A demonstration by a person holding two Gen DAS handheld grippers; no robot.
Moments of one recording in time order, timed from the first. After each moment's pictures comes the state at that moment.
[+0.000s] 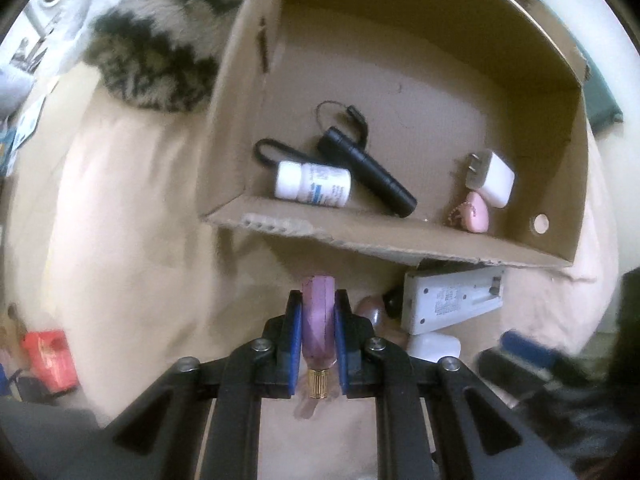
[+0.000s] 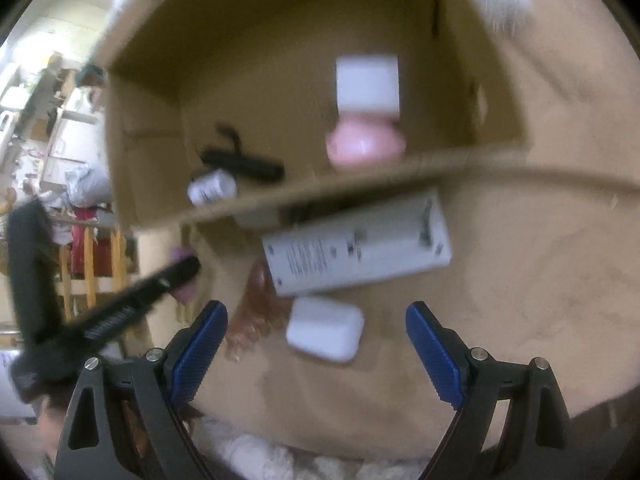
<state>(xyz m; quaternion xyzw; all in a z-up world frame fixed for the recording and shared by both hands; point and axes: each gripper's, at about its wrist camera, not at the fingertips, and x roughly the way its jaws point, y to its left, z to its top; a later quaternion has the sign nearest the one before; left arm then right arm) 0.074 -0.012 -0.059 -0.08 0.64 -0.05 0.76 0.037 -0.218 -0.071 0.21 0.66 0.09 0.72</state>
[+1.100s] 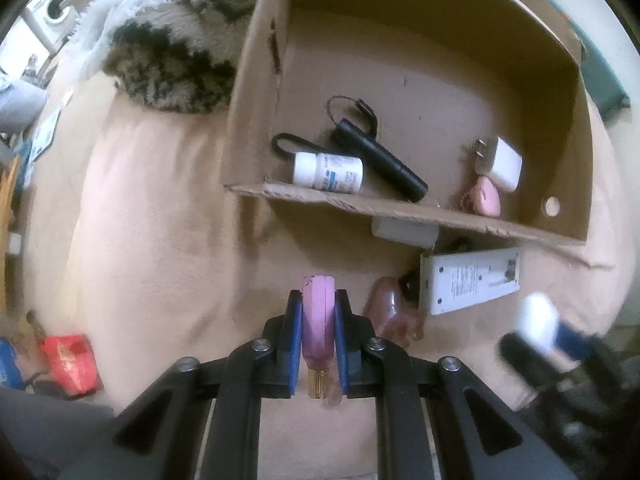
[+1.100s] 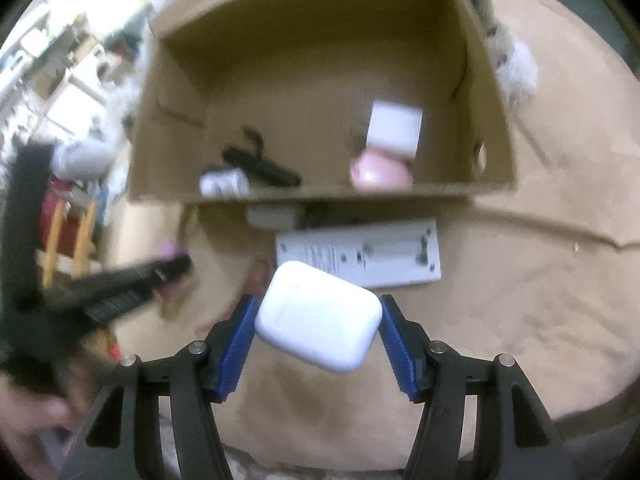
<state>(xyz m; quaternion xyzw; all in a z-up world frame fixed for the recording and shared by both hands) 0.072 -0.023 -0.062 -0.04 0.63 -0.03 0.77 0.009 -0.206 -0.021 0.10 0.58 0.08 0.80</state>
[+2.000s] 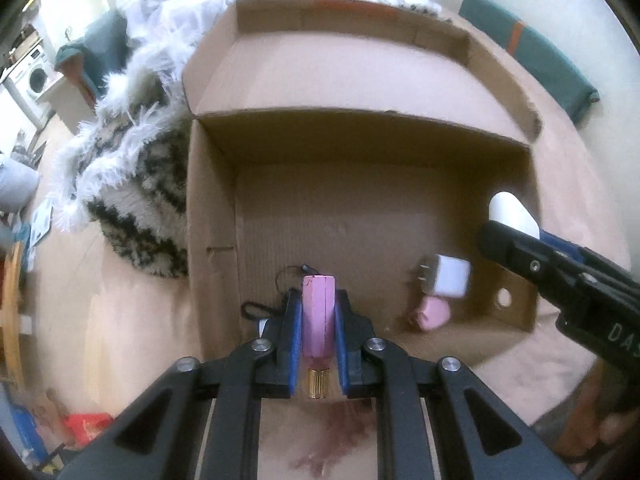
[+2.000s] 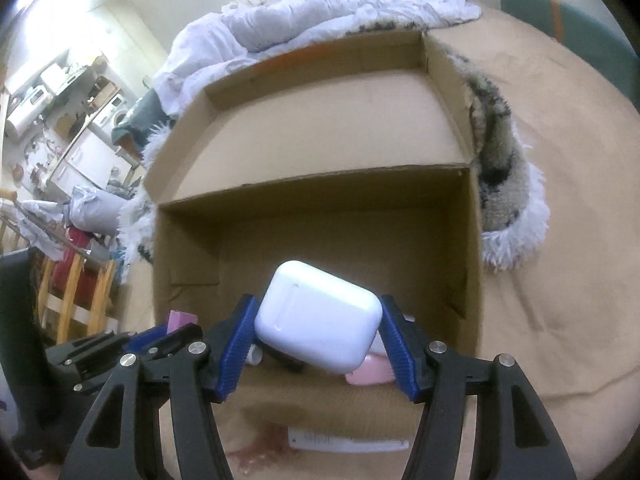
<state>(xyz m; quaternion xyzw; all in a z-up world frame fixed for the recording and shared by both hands) 0.155 -0.065 0.007 0.01 0.55 -0.07 0.83 0.127 -0.223 0.031 0.13 0.50 0.10 0.85</state>
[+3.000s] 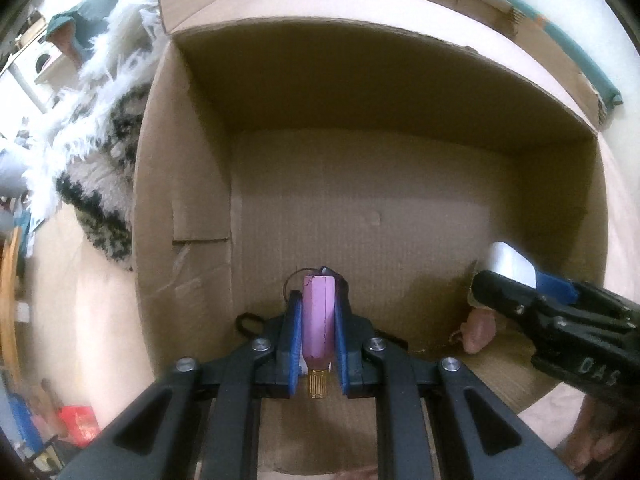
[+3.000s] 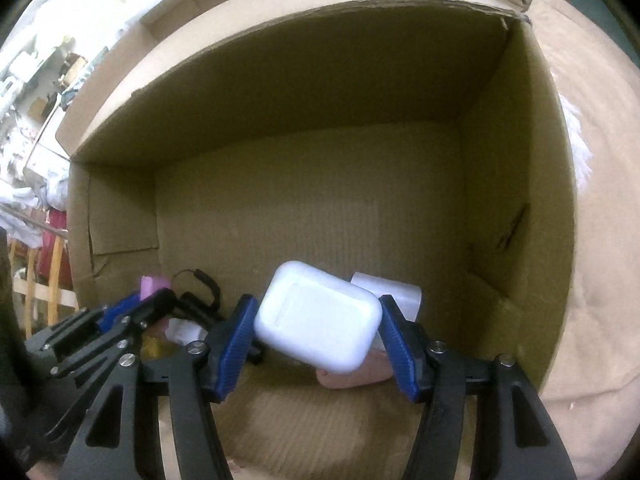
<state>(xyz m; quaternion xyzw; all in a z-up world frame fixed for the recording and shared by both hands) 0.183 -0.057 -0.057 0.00 0.57 -0.05 0.82 0.150 -0.223 -0.047 0.13 0.59 0.08 0.80</state>
